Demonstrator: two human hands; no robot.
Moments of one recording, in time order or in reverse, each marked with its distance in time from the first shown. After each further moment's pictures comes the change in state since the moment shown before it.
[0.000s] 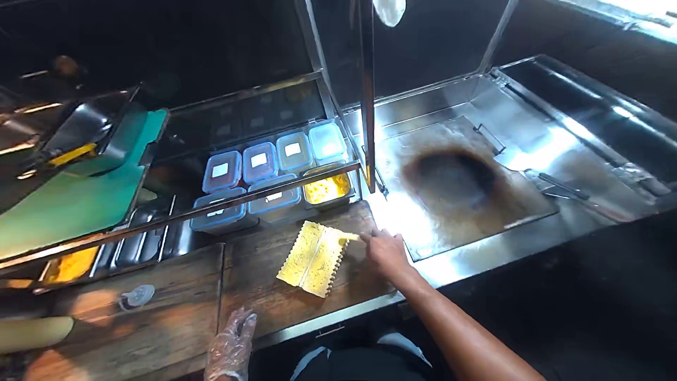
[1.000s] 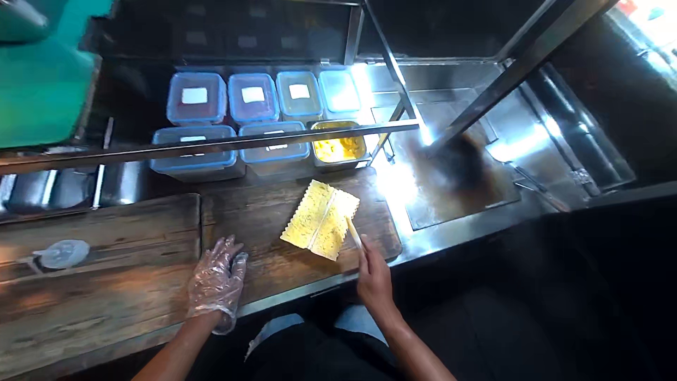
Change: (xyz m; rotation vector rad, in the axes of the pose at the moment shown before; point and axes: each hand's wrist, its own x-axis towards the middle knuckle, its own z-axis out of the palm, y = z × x) left_hand 0.085 -0.045 0.011 0.085 0.034 0.454; right_hand -0.088 -0.104 0.107 0.598 0.277 0.390
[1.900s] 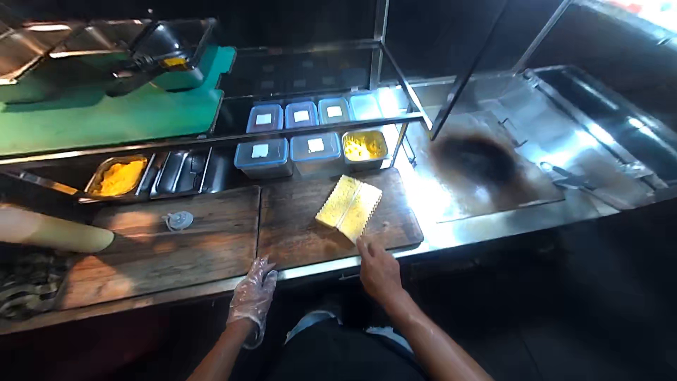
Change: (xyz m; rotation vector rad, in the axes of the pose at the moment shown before) left_hand -0.124 0.008 -0.027 -0.033 -0.148 -0.249; right_hand -0.050 0.023 0.032 -0.550 0.092 -0.610
